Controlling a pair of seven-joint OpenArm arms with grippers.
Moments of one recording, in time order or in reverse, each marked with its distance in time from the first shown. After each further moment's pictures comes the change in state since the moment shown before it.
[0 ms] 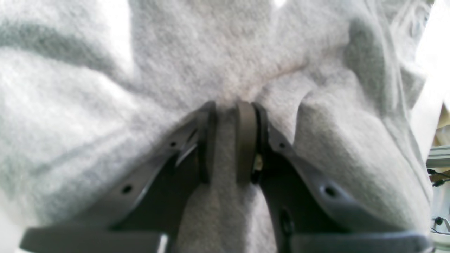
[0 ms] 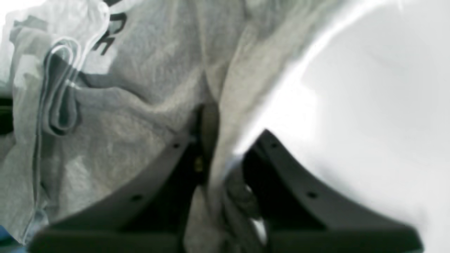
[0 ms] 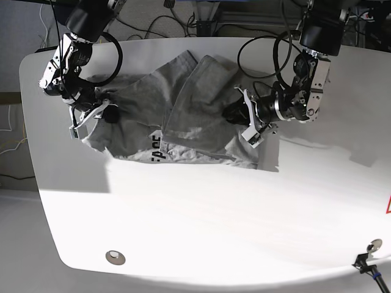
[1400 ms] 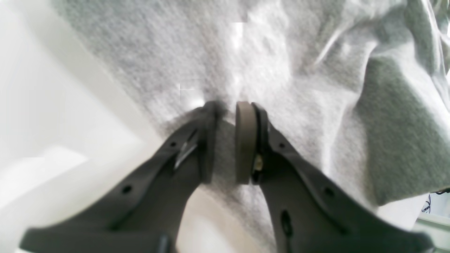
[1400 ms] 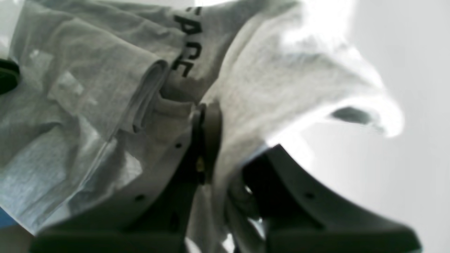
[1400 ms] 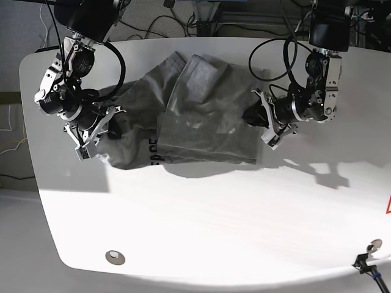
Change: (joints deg) left arm 1.7 -2.0 -8.1 2.9 0.4 0.0 5.6; right arm 0.7 -1.1 -7.1 24.0 -0.6 0.3 -11.9
